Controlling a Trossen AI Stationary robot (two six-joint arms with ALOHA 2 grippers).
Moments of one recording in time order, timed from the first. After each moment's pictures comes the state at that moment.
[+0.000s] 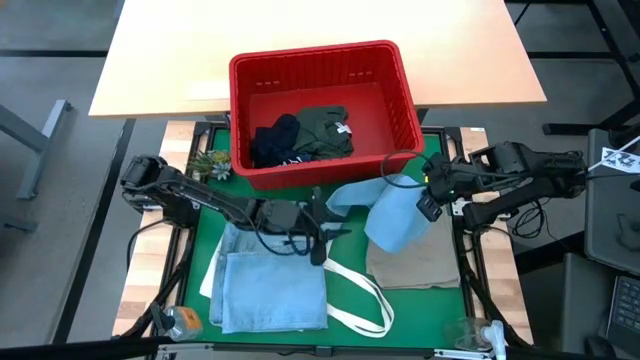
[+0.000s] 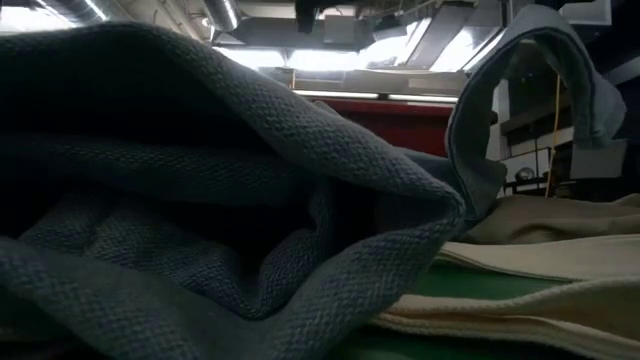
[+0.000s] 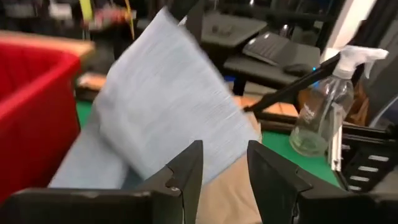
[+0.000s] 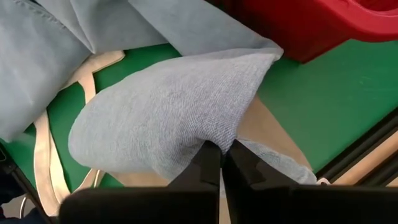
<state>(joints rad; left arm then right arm) -0.23 1.63 1.13 0.29 -0.32 -0.18 0.19 1.19 1.53 -1.56 0.22 0.86</state>
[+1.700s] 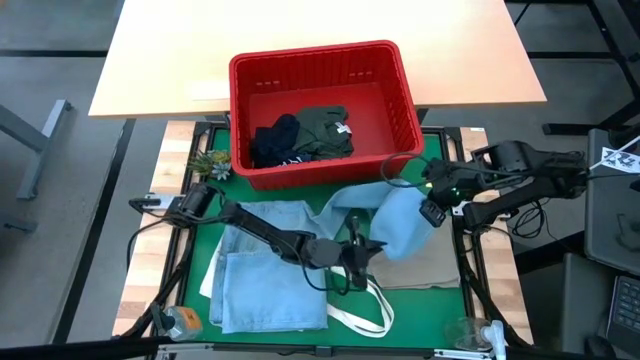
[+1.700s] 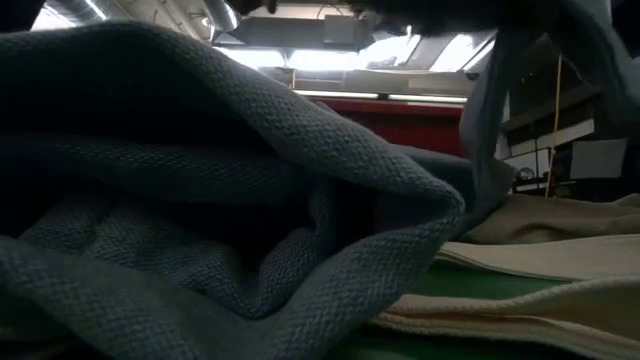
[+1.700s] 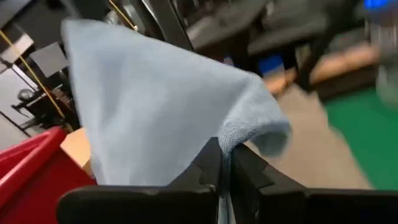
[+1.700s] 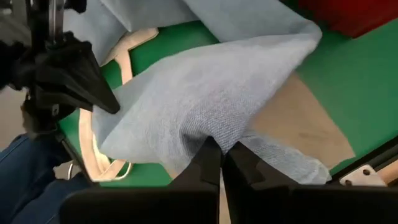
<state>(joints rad) -0.31 2.14 1.47 0.57 -0.56 0.38 0.18 1.17 1.53 -1.52 0.04 0.85</state>
